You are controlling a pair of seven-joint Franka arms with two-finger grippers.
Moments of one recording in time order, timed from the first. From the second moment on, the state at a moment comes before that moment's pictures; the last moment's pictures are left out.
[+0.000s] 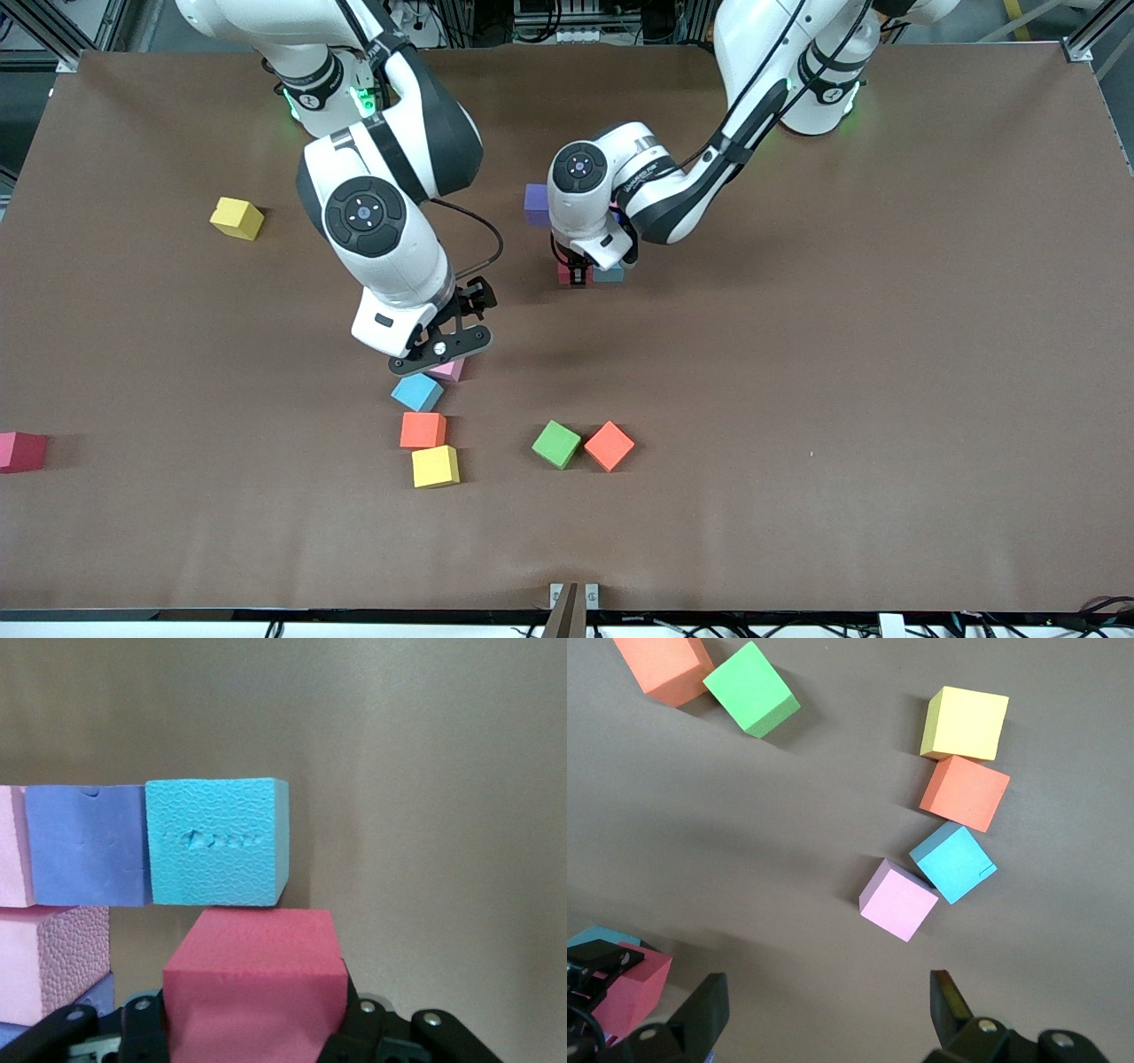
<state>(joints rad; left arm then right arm) -0.56 0.62 -0.37 -1.75 0.17 2.29 -2.56 0.70 0.53 -0.24 -1.31 0.14 1.77 0.12</state>
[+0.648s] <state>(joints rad) -0.57 0.64 -0.37 -1.75 0.17 2.31 -2.56 0.70 0.51 -0.24 -1.31 0.14 1.77 0.09</state>
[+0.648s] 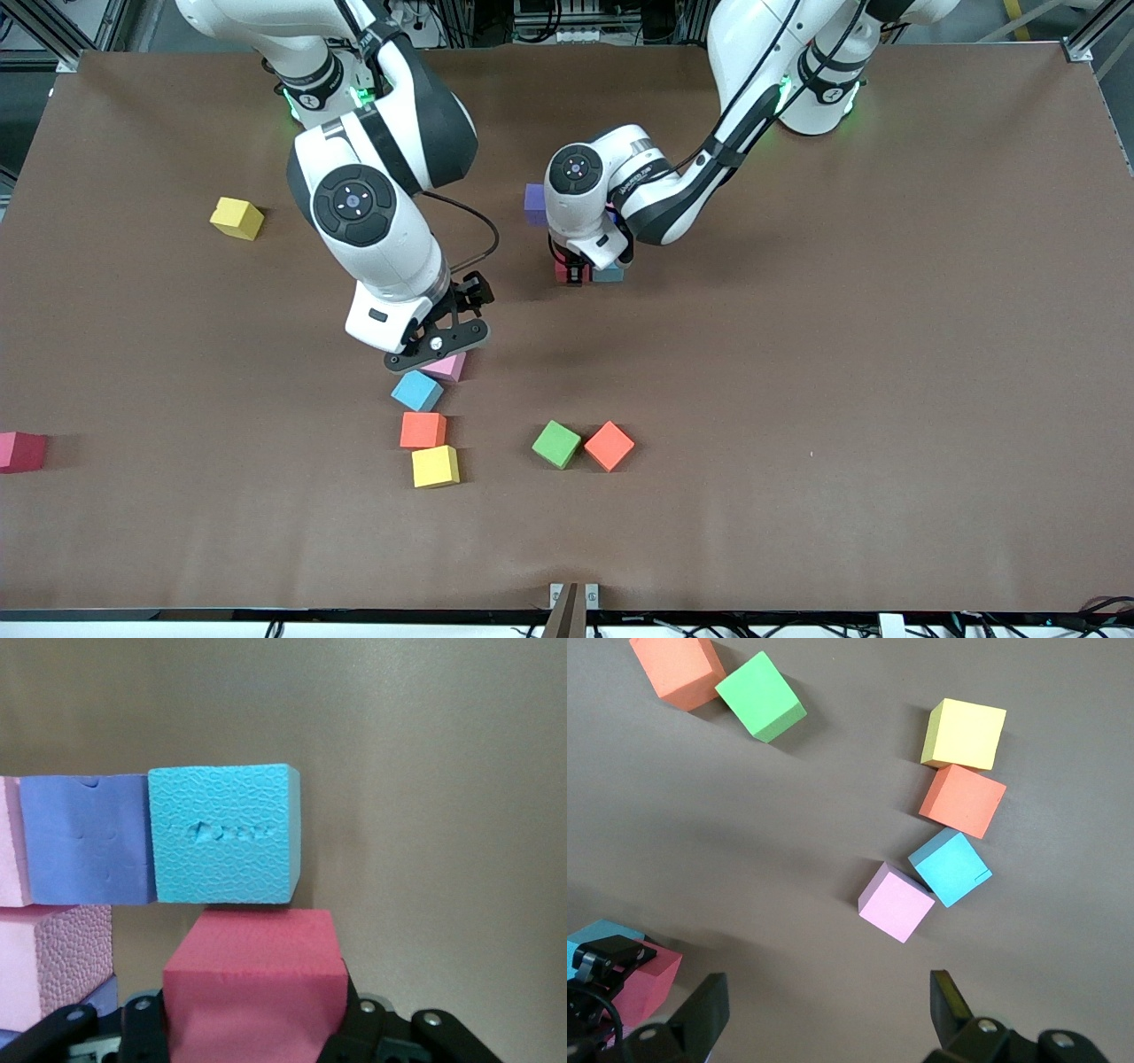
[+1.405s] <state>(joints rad) -0.57 0.67 -0.37 -1.75 0.17 2.33 -2.56 0.66 0.51 -0.24 -1.33 0.14 1.77 0.03</state>
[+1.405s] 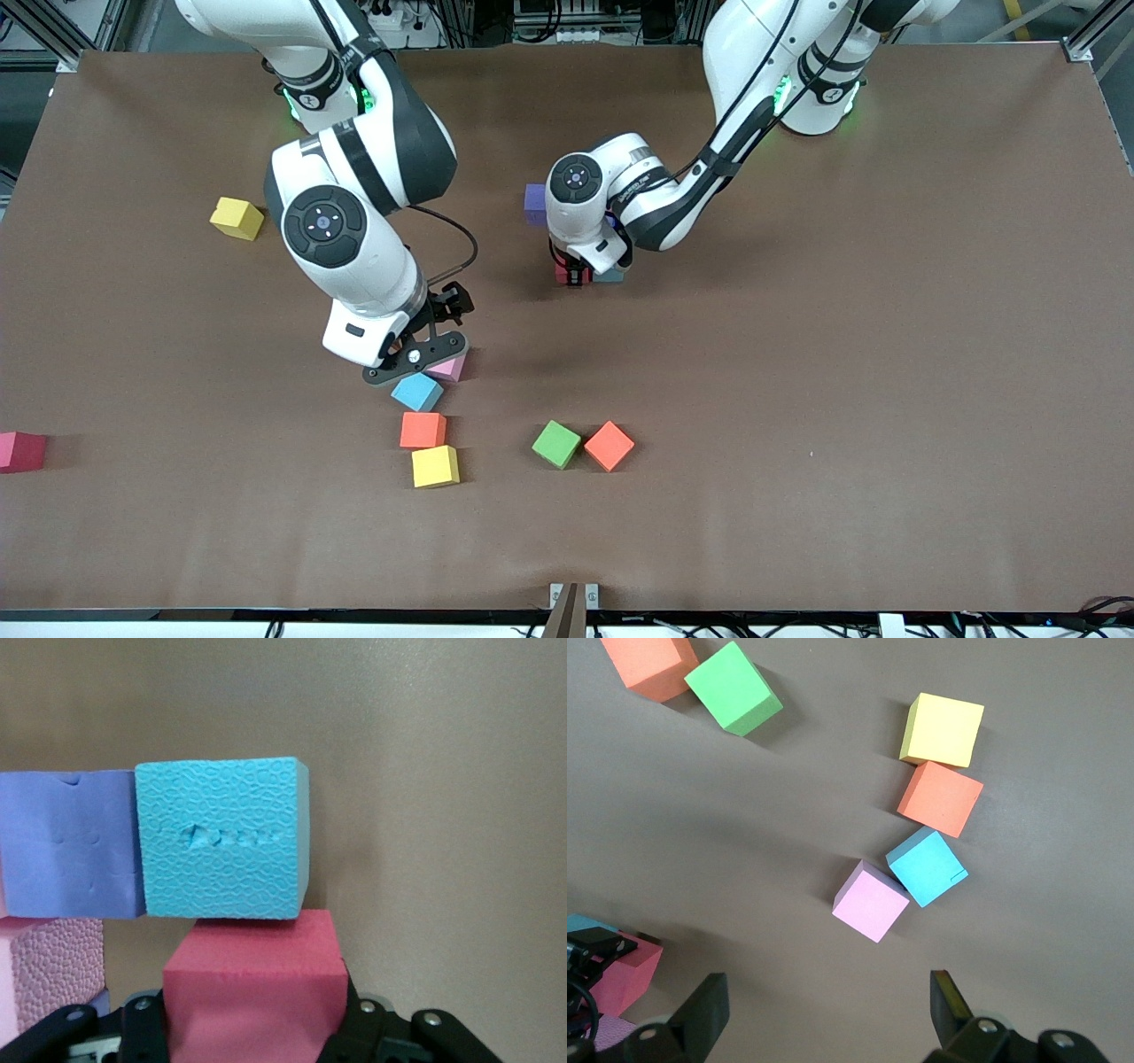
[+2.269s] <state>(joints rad) -0.58 0.70 -0.37 -1.75 0.17 2.35 -2.56 0.66 0.51 -0.24 -1.33 0.14 1.77 0.03</state>
